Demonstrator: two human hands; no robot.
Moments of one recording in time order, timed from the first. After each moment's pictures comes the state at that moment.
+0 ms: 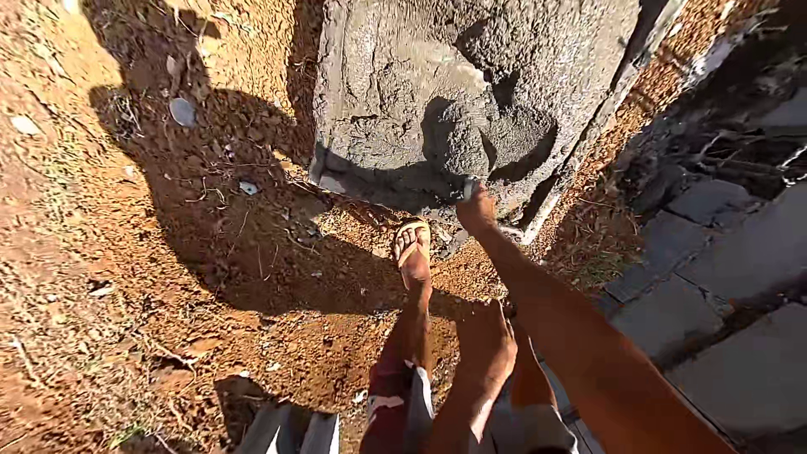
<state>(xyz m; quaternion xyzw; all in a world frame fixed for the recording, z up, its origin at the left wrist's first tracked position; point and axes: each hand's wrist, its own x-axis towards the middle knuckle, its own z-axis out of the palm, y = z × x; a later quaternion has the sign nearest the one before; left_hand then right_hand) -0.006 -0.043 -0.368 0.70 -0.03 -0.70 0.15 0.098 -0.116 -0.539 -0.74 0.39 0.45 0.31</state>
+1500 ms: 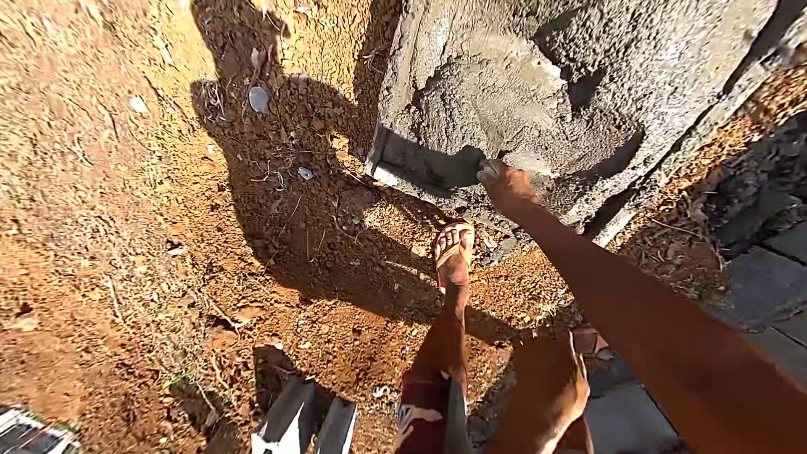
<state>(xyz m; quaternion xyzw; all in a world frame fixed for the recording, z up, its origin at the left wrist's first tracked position) -0.018 -0.045 -0.371 0.65 -0.01 -0.72 0.22 0.157 -0.085 -0.557 -0.80 0.20 0.45 0.33</state>
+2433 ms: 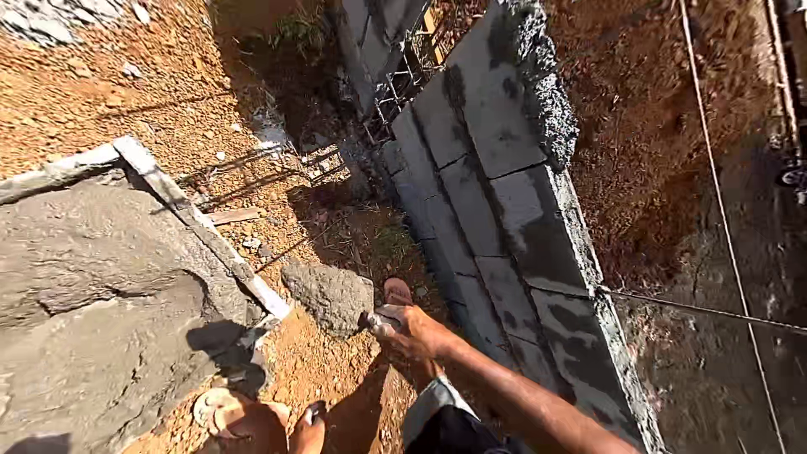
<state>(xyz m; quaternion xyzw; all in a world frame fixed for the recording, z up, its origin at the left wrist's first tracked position) -0.205 -0.051 -0.446 0.76 -0.38 -0.46 0.26 -0.335 -0.442 -0.214 -0.65 0.42 0.21 0.60</state>
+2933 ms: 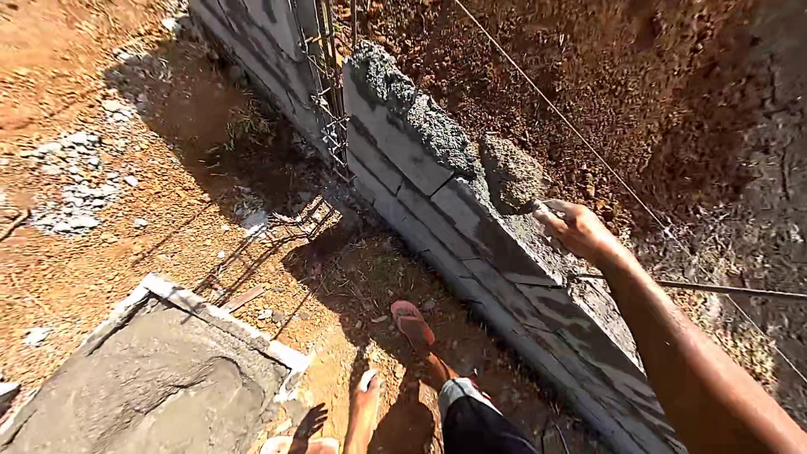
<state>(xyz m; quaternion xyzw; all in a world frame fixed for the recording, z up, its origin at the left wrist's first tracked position) -0.313 -0.314 -0.306 0.73 -0.09 -0.66 0.15 -0.675 -0.680 -0.034 -0.55 0.76 0.00 0.35</state>
